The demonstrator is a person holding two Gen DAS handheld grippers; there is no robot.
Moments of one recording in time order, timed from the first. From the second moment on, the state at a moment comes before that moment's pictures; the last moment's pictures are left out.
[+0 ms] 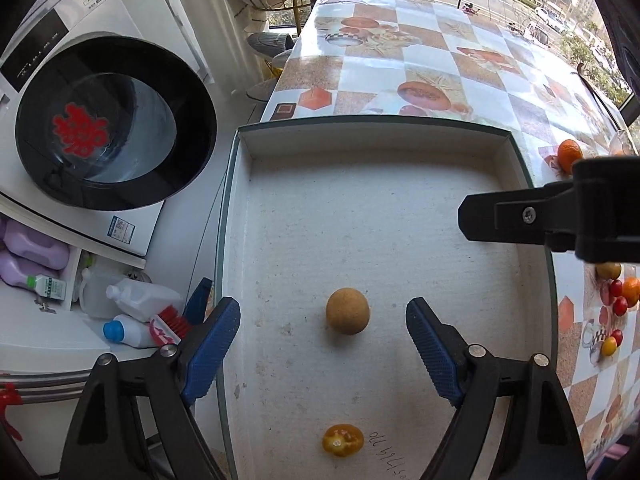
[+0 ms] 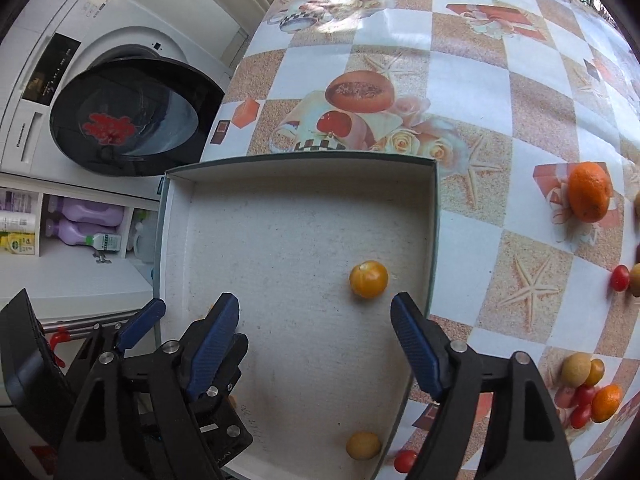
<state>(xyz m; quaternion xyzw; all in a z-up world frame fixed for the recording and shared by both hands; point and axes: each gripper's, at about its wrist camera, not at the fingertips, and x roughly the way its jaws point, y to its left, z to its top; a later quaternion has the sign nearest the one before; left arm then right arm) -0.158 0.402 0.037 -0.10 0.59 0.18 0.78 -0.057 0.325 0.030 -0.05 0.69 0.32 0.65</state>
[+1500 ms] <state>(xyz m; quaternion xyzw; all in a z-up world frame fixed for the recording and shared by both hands) -0.043 0.179 0.013 -0.01 0.62 0.00 0.79 0.027 0.023 0.012 0.01 0.68 0.12 0.72</state>
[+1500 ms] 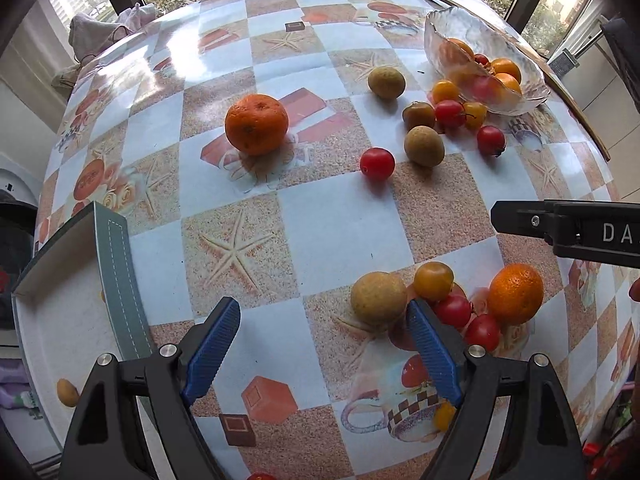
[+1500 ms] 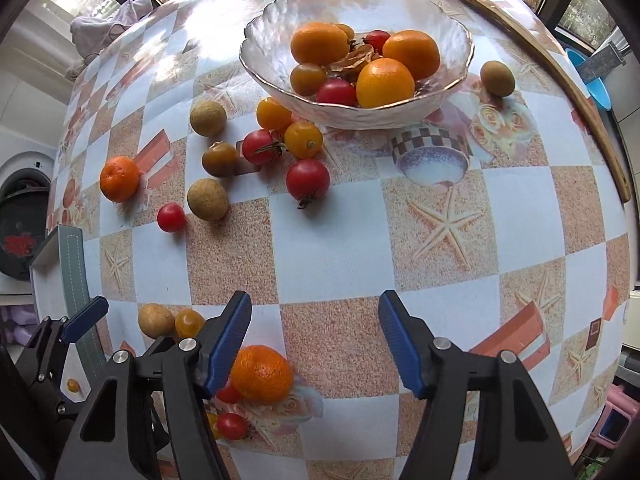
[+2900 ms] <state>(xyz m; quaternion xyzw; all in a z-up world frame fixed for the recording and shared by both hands) -0.094 0.198 0.072 -0.07 0.58 0.01 0.81 -0.020 0.018 0.058 -0.01 0.66 0.16 0.74</state>
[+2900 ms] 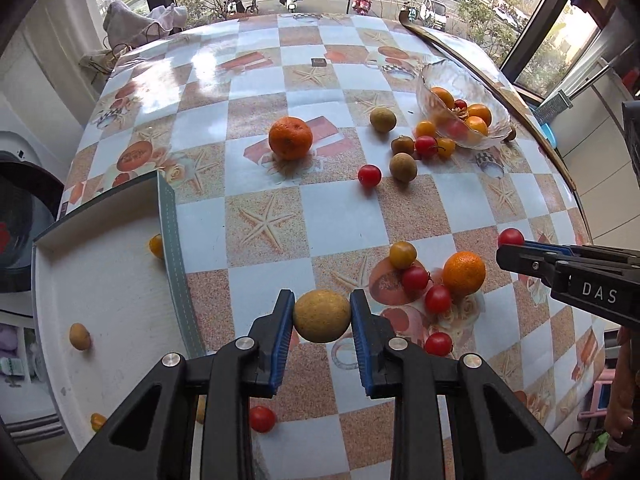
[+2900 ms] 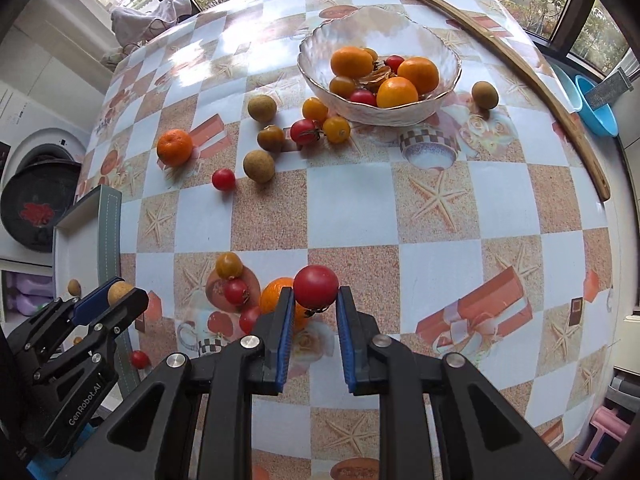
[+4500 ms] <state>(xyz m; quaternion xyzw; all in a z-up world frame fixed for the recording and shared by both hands) -0.186 0.382 0.017 -0.15 0.60 0.17 0.77 -0.083 0.295 0.023 -0.13 0.68 0.33 0.64</state>
